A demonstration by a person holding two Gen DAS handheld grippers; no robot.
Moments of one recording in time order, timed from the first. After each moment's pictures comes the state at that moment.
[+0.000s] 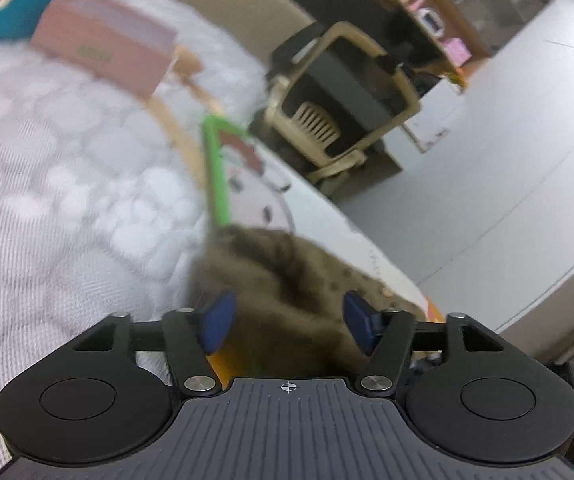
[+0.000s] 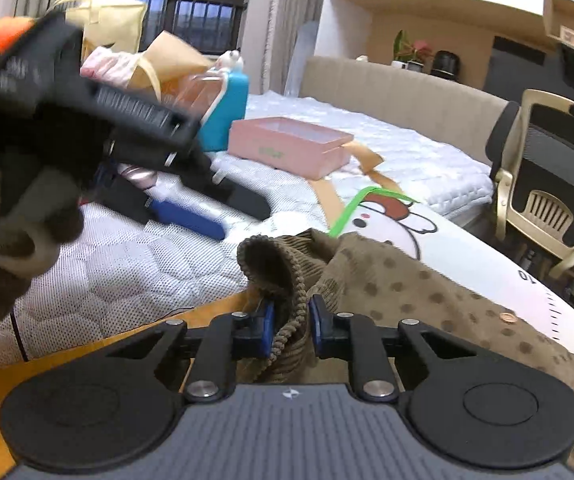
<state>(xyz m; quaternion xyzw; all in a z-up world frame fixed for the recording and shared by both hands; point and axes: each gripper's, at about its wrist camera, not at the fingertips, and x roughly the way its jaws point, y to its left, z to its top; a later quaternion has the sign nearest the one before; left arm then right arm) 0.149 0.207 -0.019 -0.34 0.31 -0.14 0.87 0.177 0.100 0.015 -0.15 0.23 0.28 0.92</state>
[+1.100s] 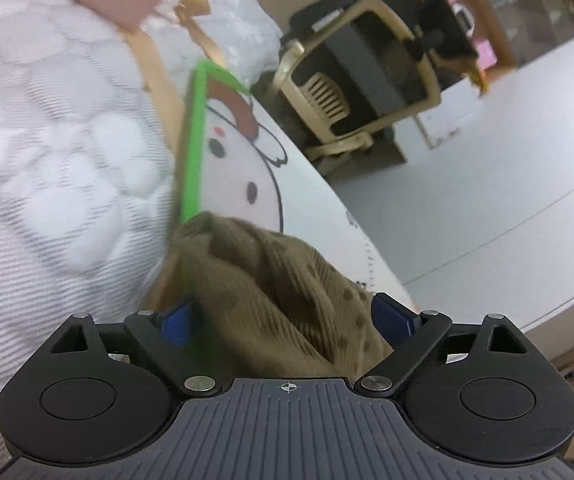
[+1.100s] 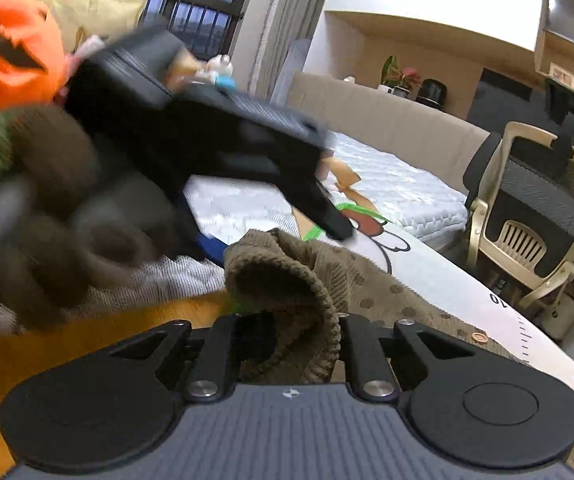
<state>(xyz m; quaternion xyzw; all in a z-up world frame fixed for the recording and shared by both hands) 0.229 0.173 -0.022 -0.39 0.34 -0.14 0.85 0.177 0.090 0.012 -0.18 0.18 0.25 0.93</state>
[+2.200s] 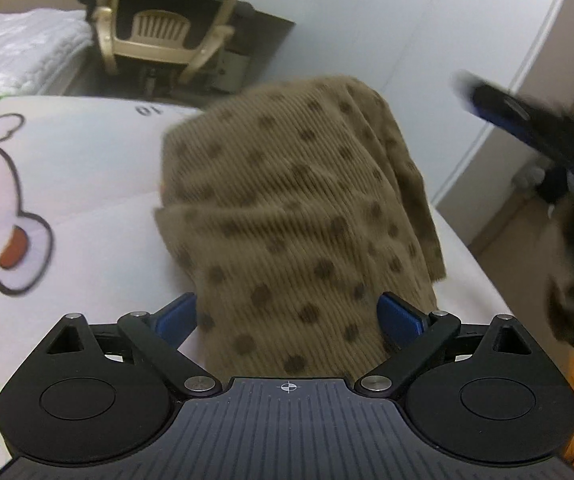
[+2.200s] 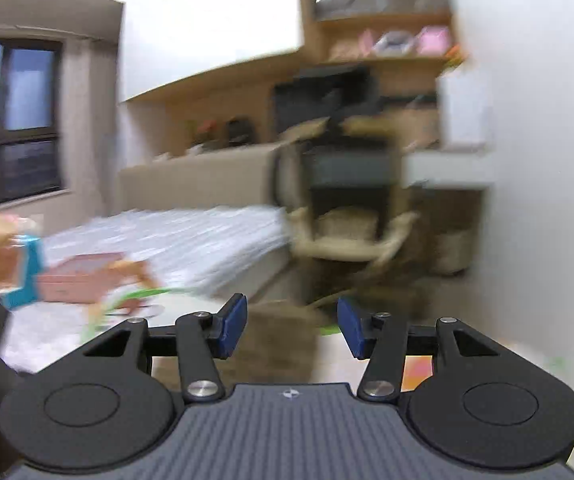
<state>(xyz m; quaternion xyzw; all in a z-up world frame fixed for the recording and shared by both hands) 0.228 -0.028 0.003 -0.07 0.39 -0.29 0.87 0.192 -0.184 0.083 0.05 0.16 0.09 0.98</state>
